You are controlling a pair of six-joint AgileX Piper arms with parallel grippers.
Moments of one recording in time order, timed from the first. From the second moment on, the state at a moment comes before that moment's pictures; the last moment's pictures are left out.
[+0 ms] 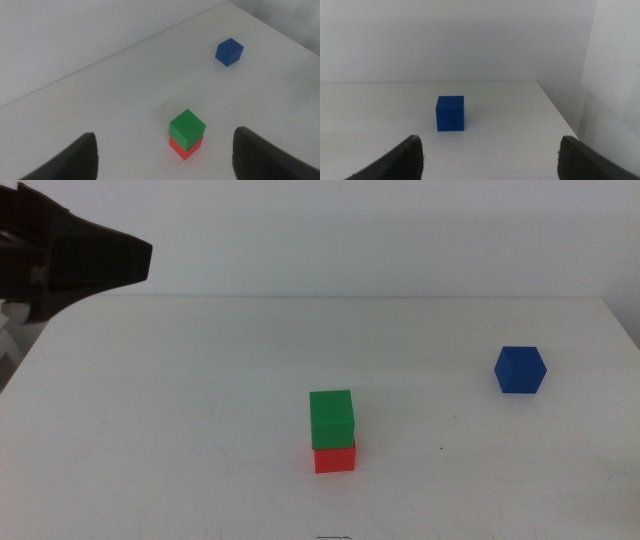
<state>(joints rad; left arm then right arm) -0.14 0.92 -1.25 -0.54 1.01 0.55 -0.06 -0.02 0.03 -0.08 0.14 0.07</state>
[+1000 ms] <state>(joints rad) -0.14 0.92 -1.25 -0.54 1.01 0.55 0.01 1.02 -0.84 0.08 0.78 0.06</state>
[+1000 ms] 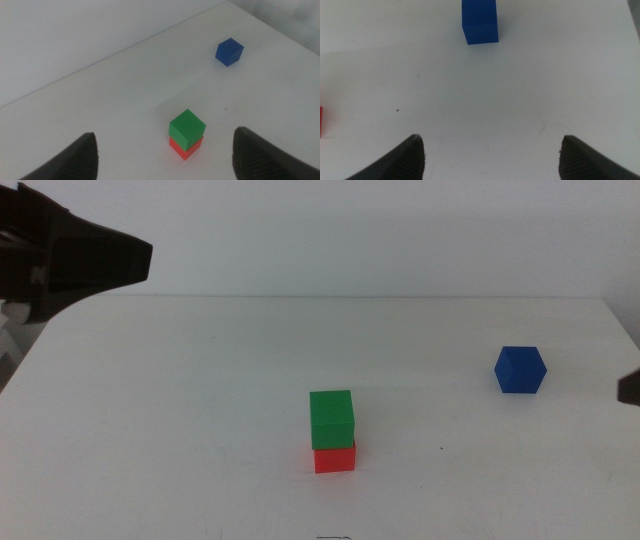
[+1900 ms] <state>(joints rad) -0.14 0.92 -1.25 -0.54 1.01 0.55 0.03 1.65 -1.36 0.15 0.99 -0.02</state>
